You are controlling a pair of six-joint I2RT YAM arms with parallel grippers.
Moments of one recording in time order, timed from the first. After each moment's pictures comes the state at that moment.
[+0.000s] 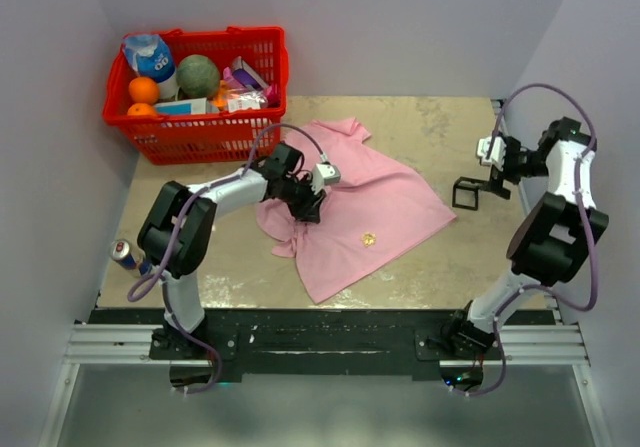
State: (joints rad) left arm -0.52 1.88 1.21 -0.37 0.60 0.44; right arm -0.48 1.84 1.57 -1.13 -0.78 -1.94
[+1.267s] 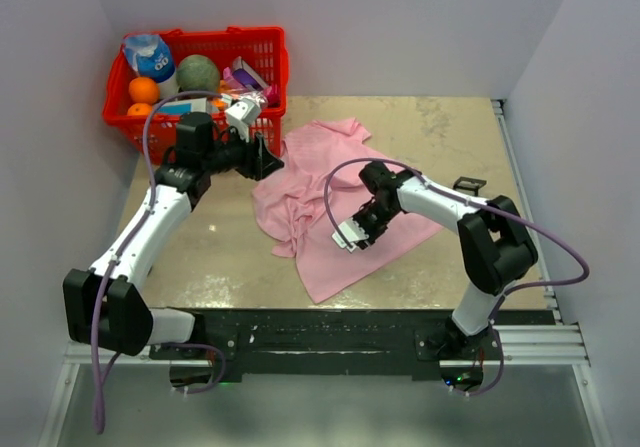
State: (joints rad) left arm -0.22 1.33 1.12 -0.21 0.63 -0.05; right arm 0.54 1.74 1.13 -0.81 -0.52 -1.74
